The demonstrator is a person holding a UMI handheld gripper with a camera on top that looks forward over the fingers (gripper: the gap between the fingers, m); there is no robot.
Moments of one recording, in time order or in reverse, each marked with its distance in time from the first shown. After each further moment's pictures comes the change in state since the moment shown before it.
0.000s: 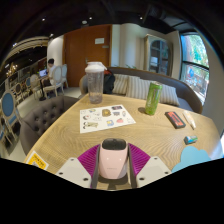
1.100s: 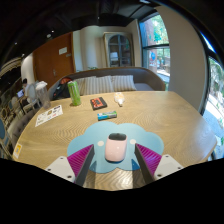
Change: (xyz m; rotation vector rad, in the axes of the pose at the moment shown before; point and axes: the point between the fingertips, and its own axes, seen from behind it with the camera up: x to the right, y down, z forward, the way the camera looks) arm 0.303 0.098 -0.157 0.007 0.194 0.259
